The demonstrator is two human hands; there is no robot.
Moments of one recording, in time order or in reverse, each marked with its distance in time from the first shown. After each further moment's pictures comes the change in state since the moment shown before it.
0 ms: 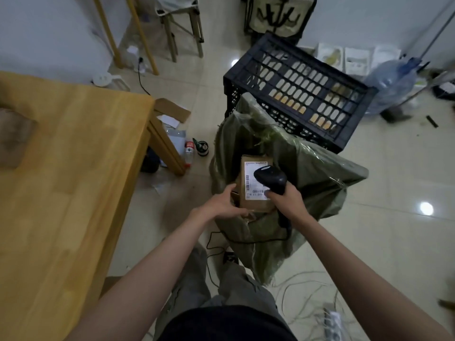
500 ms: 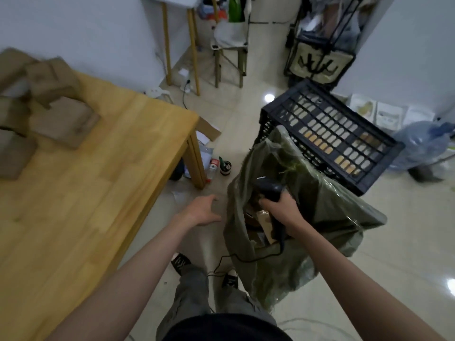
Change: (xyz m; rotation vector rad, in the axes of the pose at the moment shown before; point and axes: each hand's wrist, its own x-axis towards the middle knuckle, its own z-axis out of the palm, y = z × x) left_hand -0.065 -0.062 -0.056 0.158 0.290 -0.092; right_hand -0.010 -0.067 0.029 -0.065 -0.197 -0.090
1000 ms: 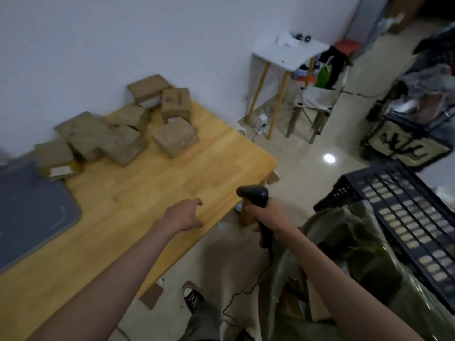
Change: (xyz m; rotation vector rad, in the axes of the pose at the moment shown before) left_hand -0.100 -0.185 -0.106 -0.069 0.296 -0.337; right_hand -0.012 -0.178 0.163 -0.139 -0.408 -0.269
